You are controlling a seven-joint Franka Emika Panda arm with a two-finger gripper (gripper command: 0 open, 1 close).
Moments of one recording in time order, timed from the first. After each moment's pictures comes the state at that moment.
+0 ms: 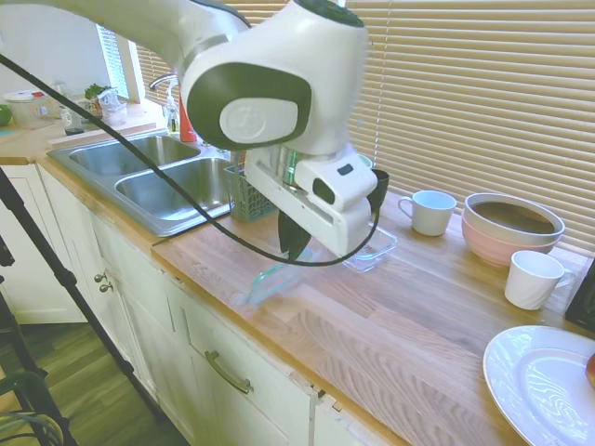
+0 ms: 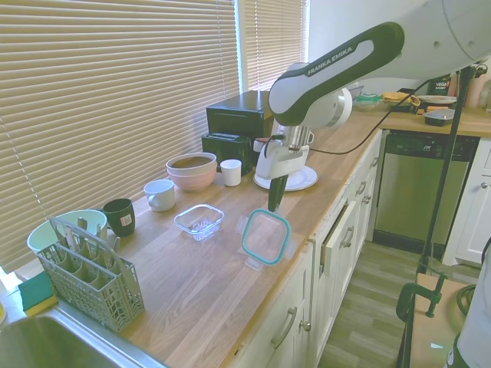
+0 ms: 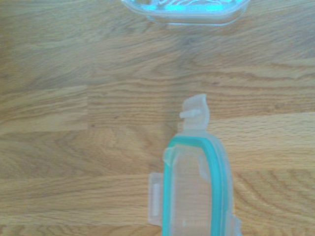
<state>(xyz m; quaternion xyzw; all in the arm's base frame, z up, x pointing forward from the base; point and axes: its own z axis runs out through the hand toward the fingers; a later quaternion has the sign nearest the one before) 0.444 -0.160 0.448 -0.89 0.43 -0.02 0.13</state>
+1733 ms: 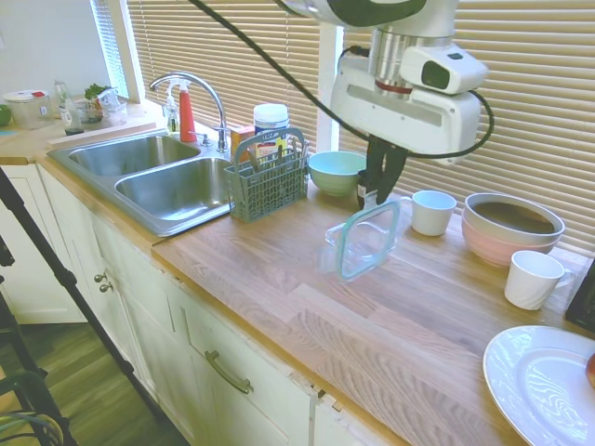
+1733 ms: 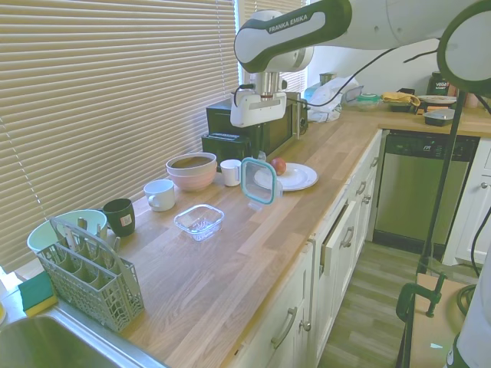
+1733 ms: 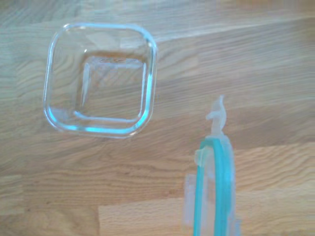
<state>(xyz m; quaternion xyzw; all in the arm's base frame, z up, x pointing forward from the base) 0.554 -0.230 0.548 -0.89 0.46 -0.02 0.05</state>
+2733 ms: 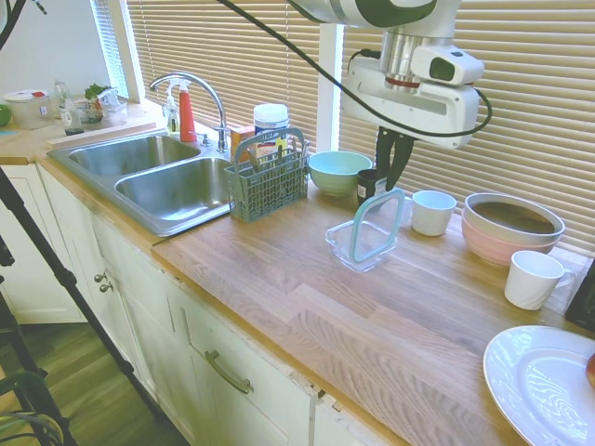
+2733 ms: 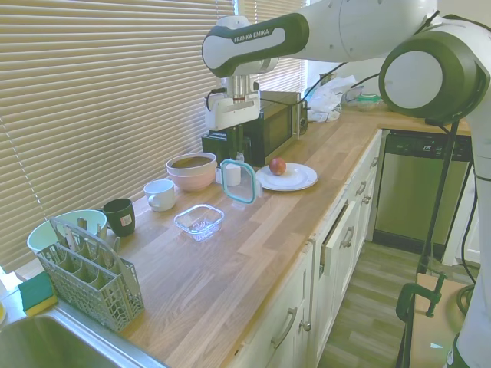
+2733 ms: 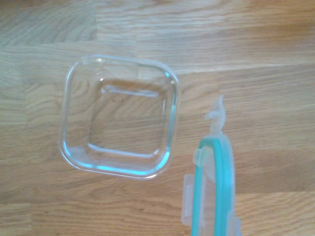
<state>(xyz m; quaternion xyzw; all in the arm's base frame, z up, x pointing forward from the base) 0.617 -0.202 0.544 -0.90 0.44 -0.01 0.03</state>
